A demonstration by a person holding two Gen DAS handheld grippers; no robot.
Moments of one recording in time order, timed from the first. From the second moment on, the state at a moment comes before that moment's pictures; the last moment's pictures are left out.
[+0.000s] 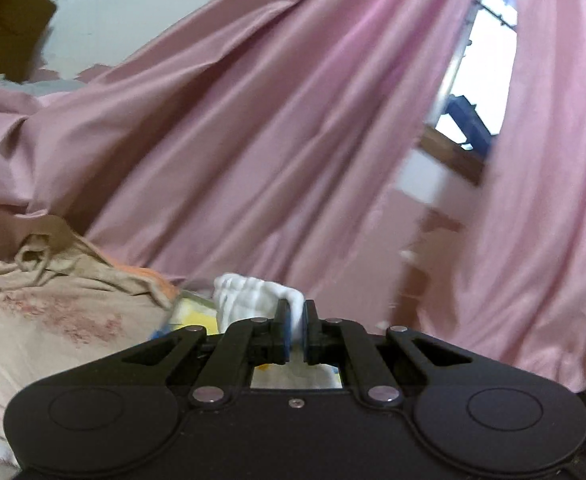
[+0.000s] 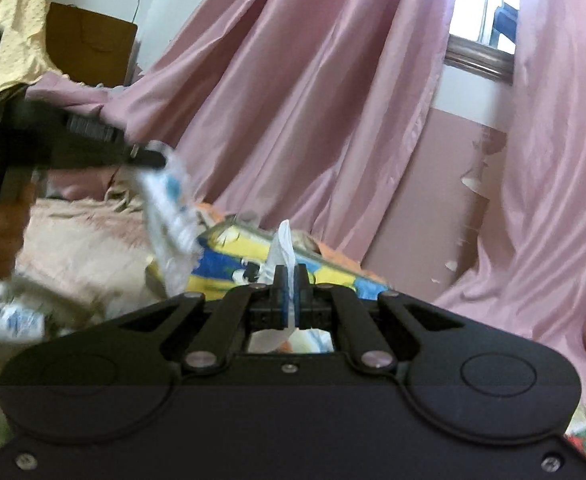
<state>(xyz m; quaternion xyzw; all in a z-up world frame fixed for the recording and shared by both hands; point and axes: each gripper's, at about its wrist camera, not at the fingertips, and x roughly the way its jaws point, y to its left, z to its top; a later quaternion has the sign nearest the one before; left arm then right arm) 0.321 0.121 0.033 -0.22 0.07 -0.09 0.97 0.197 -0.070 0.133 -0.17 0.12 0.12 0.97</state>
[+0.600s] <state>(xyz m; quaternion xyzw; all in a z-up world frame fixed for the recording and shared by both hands) 0.400 0.180 -0.030 -0.41 0.07 -0.13 0.90 0.361 -0.003 0.091 -0.18 0.20 0.09 0.96</state>
